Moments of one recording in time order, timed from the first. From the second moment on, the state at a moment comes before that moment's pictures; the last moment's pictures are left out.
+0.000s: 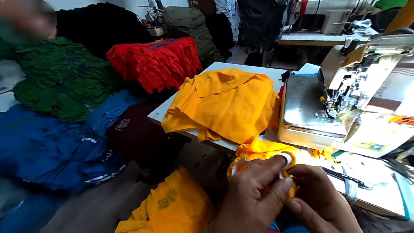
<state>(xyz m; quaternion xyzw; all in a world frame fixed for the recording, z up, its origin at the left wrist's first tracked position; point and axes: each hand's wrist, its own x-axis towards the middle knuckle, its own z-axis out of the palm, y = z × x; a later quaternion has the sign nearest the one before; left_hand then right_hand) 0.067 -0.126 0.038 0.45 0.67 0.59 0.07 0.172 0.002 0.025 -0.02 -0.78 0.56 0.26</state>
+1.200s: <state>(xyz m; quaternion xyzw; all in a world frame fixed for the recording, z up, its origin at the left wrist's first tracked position) 0.076 -0.177 -0.013 0.10 0.45 0.80 0.38 0.204 0.033 -0.003 -0.12 -0.92 0.36 0.11</state>
